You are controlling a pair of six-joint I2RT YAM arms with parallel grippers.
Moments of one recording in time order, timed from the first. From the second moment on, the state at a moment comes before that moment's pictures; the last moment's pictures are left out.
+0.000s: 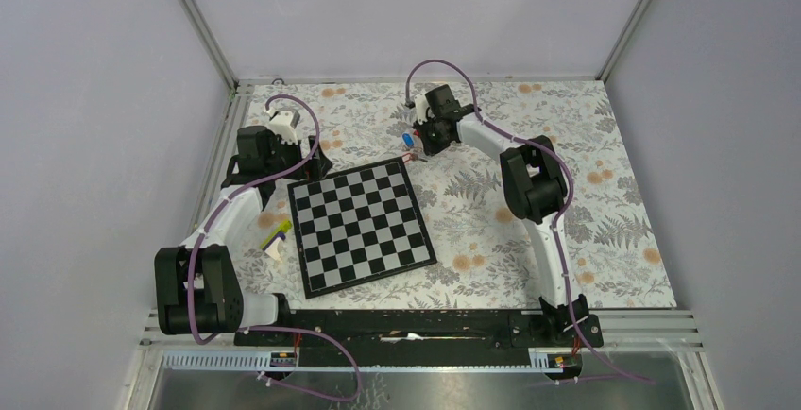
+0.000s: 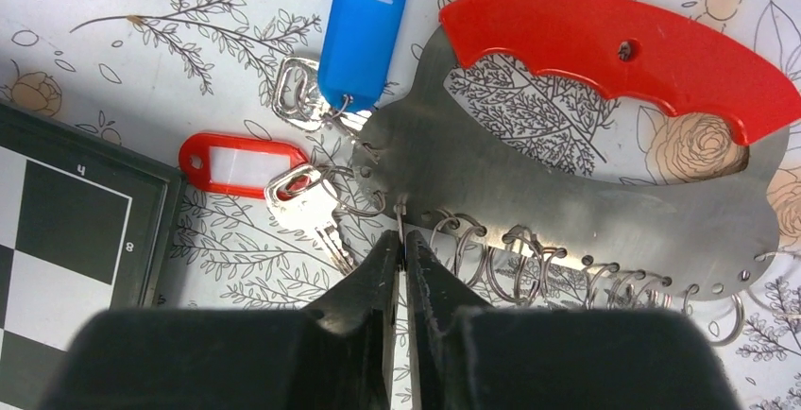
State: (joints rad) left arm 0.04 1.32 0.80 -0.07 0.45 -0.03; right arm 0.48 2.34 1.86 -0.51 -0.16 -0.14
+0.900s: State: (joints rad) left arm -0.18 1.45 1.15 -0.19 0.60 0.09; right arm 0.48 1.79 1.61 -0.59 -0.29 -0.40
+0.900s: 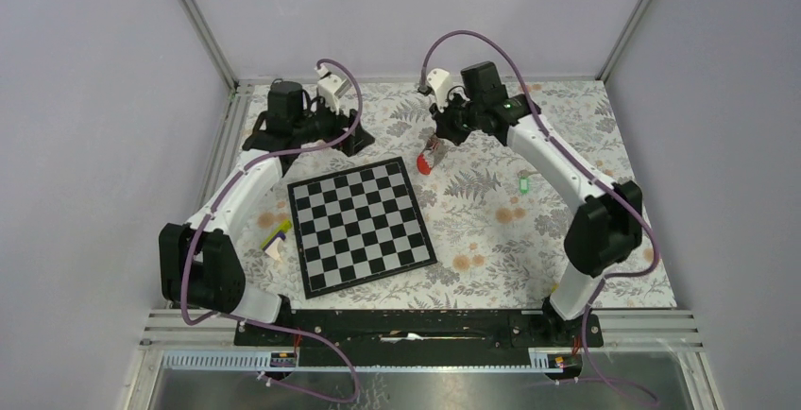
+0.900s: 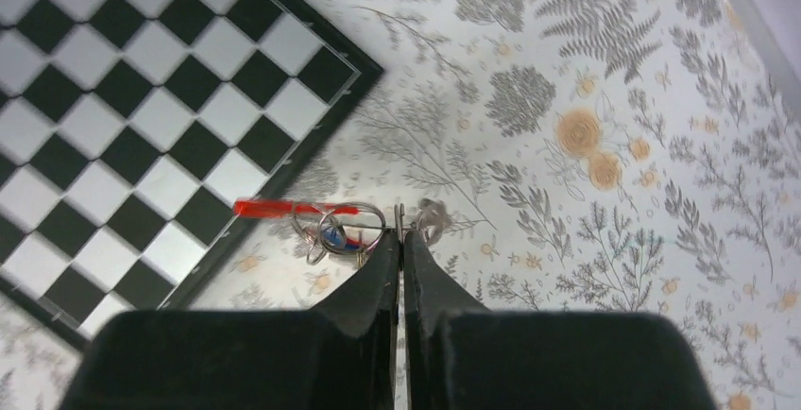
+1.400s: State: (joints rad) left arm -0.42 1.50 1.33 -0.19 0.91 0.11; right arm 0.48 1.49 1.54 -0.75 -0.70 -0.47
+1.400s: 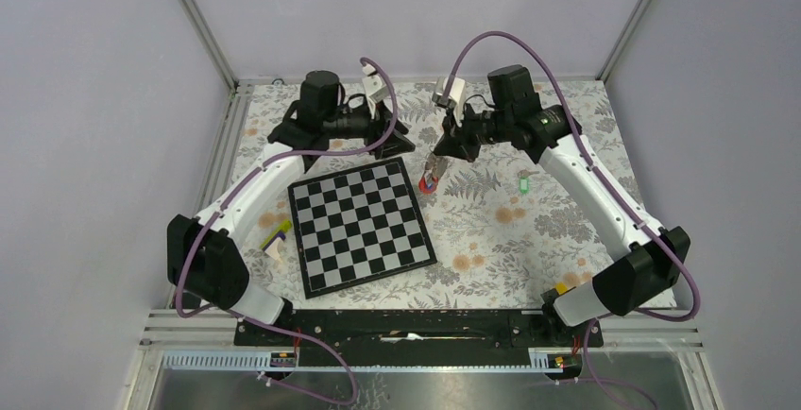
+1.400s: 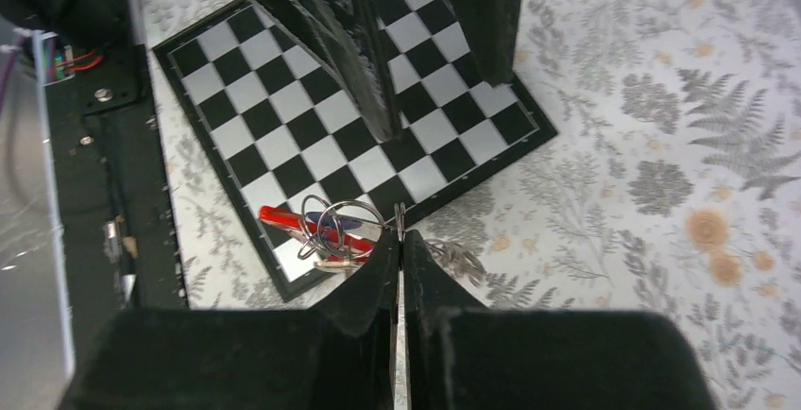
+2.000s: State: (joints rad) left arm -0.51 1.50 1.31 -0.20 1.04 0.14; right arm 0.48 1.45 1.41 -0.77 -0.87 -0.48
